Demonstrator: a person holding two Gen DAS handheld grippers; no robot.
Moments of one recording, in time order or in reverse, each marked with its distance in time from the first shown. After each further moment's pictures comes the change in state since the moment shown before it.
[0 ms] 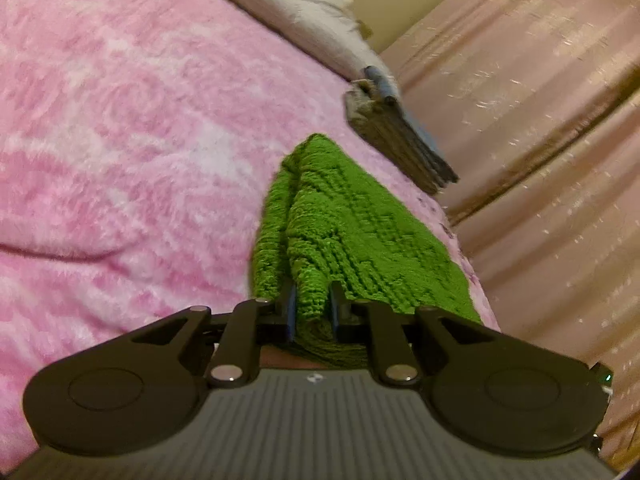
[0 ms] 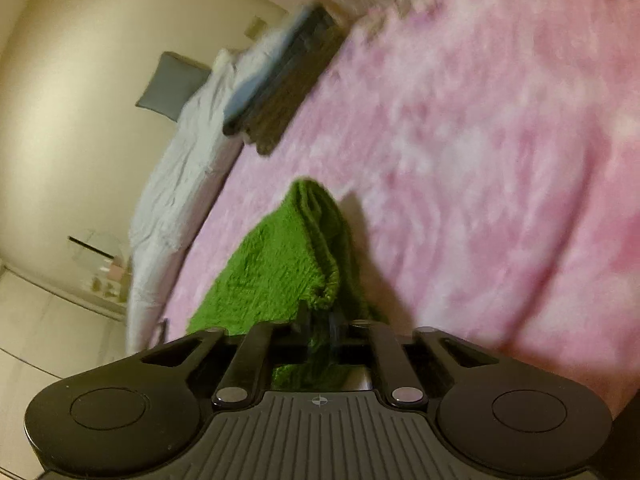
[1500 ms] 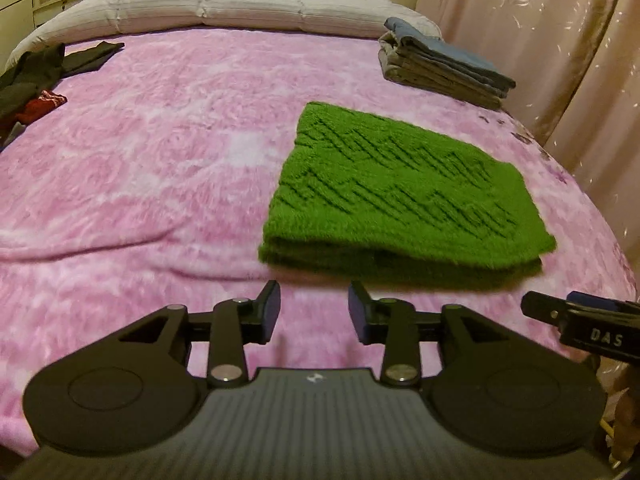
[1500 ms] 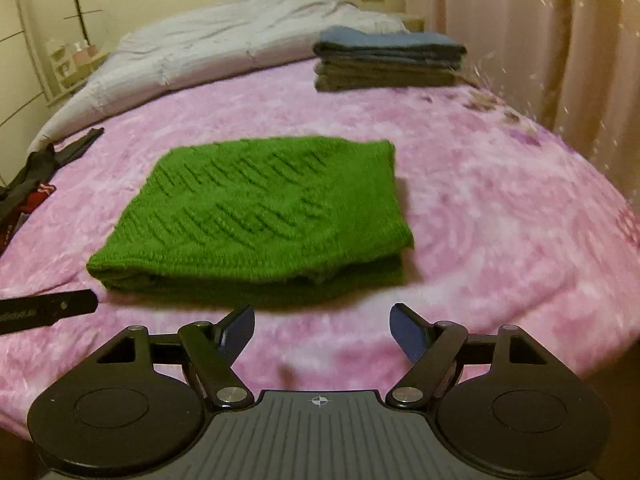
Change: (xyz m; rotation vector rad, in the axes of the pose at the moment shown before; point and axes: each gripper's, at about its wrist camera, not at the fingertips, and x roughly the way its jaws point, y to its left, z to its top) left arm -0.027 -0.117 -0.057 0.330 0.062 0.482; right arm -0.012 0.099 -0.086 -0.706 0.152 -0.298
